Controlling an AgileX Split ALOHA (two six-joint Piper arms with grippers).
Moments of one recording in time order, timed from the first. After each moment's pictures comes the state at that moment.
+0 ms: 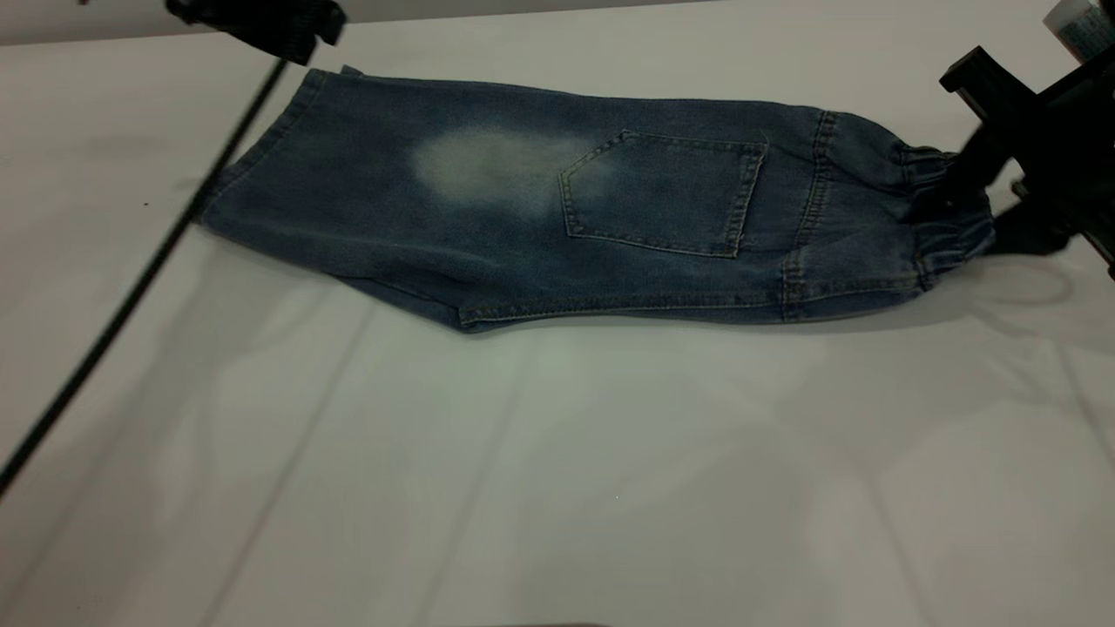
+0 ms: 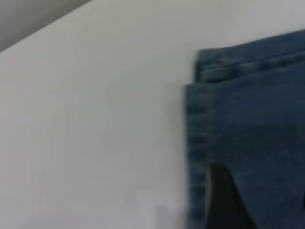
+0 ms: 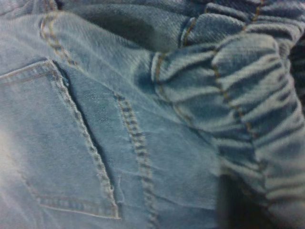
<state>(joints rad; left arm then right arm) -0.26 2.15 -1.38 0.59 0.14 -0.32 -0.05 2.08 -0.86 1.50 0.49 -0.73</state>
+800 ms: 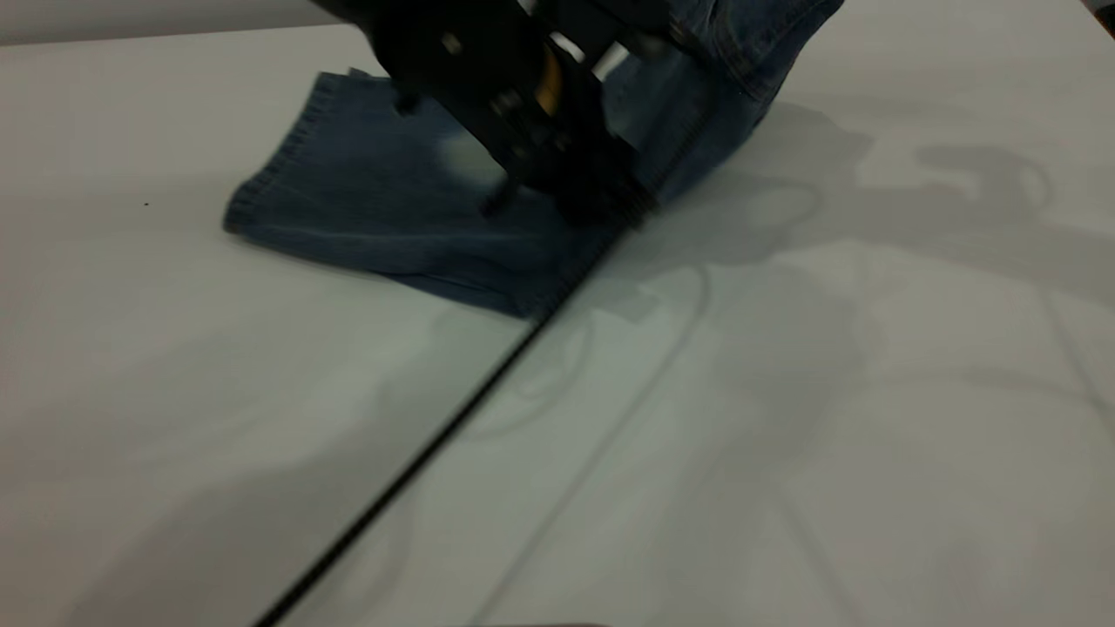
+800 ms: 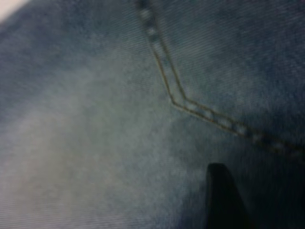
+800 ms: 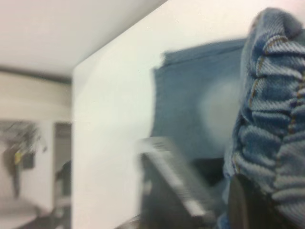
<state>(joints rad) -0.67 2.30 -1.35 0.58 -0.01 -0.38 -0.05 1.90 -1.06 1.60 0.88 -0.98</state>
